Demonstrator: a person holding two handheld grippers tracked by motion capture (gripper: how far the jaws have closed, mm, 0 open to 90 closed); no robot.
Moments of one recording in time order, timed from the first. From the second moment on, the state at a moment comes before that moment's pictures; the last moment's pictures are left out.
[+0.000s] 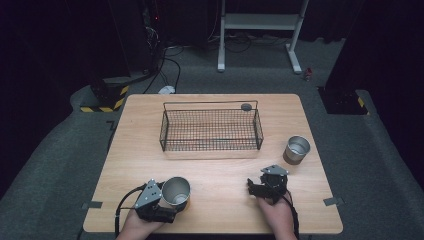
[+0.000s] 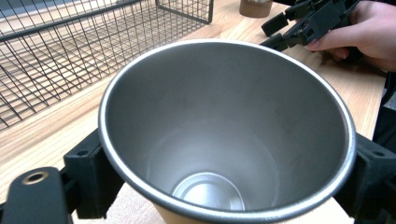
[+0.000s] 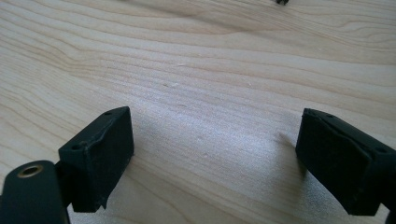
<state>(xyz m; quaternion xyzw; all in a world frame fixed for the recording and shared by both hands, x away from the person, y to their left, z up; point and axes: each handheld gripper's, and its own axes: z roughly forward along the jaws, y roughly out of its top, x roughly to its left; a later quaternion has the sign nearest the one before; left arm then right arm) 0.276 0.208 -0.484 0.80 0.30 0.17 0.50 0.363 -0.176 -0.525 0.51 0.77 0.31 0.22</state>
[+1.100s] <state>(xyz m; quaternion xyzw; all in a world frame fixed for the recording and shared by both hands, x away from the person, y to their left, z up) 0.273 0.218 -0.473 0.77 0.32 0.20 0.52 0.362 -0.176 -0.525 0.51 0.77 0.31 0.22</state>
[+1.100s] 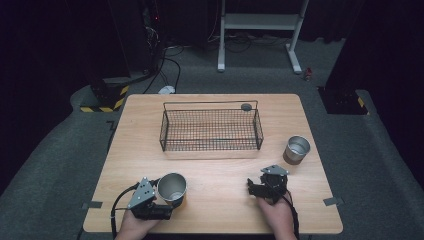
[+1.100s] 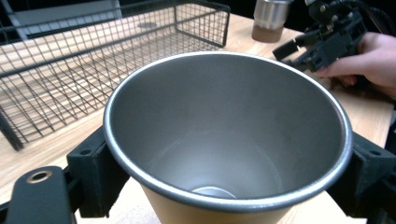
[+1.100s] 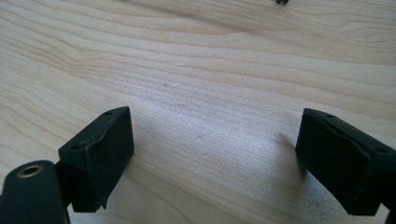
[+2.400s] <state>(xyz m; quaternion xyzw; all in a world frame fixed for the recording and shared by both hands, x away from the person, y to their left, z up) 0.299 0.210 -0.440 0.74 0.37 0.22 0.52 0.362 -0.178 -0.525 0.50 0.78 0.31 0.21</state>
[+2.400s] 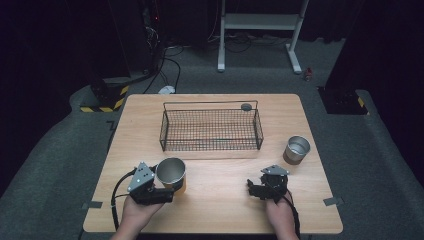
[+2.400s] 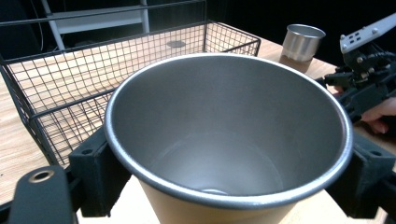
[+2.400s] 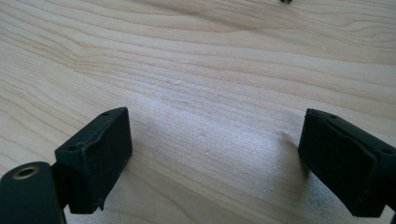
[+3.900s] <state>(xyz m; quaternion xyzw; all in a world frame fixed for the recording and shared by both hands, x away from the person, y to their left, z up) 0.340 0.191 -0.397 0.71 0.39 0.25 0.53 0.362 -0.178 -0.525 0.50 0.78 0.31 0.21</state>
